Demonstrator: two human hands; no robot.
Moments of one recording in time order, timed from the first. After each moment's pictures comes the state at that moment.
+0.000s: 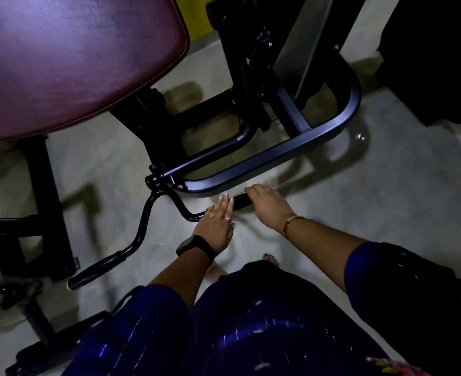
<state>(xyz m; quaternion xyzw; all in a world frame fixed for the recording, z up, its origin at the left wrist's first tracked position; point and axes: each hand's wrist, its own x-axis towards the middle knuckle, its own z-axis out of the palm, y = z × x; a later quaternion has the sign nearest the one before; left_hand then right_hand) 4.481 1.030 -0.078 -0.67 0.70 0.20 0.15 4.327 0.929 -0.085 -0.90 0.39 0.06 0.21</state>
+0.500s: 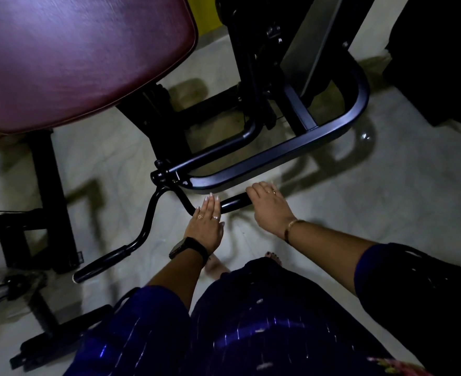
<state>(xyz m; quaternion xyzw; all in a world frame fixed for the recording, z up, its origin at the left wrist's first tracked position) 4.504 1.047 -0.076 -0.73 0.63 0.21 0.17 4.336 0.948 -0.087 -0.90 0.40 0.05 0.17</state>
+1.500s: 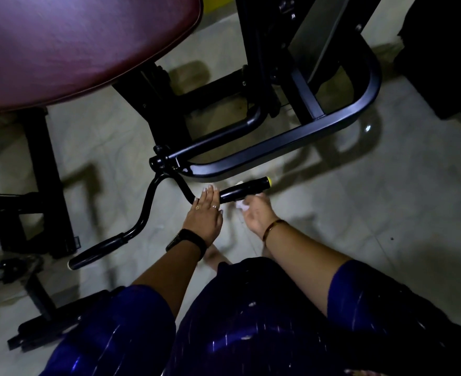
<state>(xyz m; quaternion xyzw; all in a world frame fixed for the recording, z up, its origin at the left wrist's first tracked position) 4.510 1.053 -0.080 -0.75 0.61 0.25 0.09 4.391 0.975 -0.108 -0.05 0.57 -0.28 0.77</state>
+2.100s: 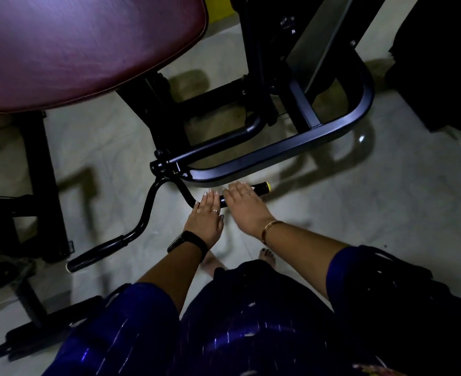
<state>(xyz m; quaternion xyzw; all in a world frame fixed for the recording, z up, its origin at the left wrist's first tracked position) 4.507 1.052 -0.075 -0.74 0.61 0.25 0.11 4.387 0.974 -0.085 -0.94 0.31 0.11 0.11</state>
